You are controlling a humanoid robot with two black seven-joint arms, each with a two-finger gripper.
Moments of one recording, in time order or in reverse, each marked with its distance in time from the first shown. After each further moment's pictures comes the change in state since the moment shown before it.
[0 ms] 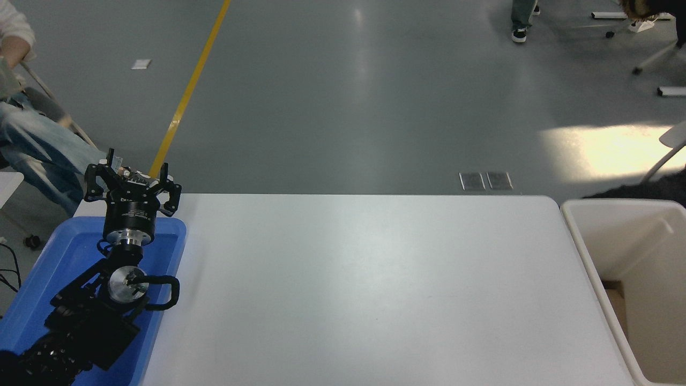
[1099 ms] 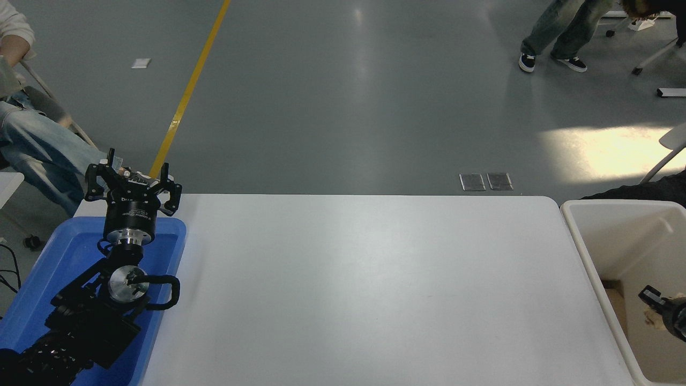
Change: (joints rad) left arm -0.001 -0.002 0.001 0.000 0.000 0.002 0.000; right arm -0.881 0.408 0.313 -0.498 0.602 -0.333 0.010
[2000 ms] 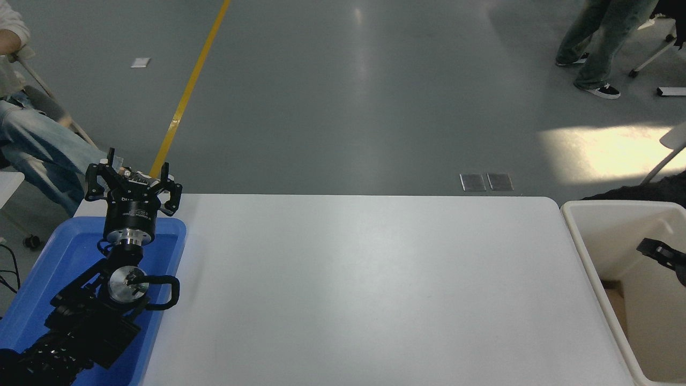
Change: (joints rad) left arm 0.000 0.001 -0.001 -0.001 0.000 -0.001 0.000; right arm 0.533 -0.270 -0.106 0.496 -0.317 0.055 0.000
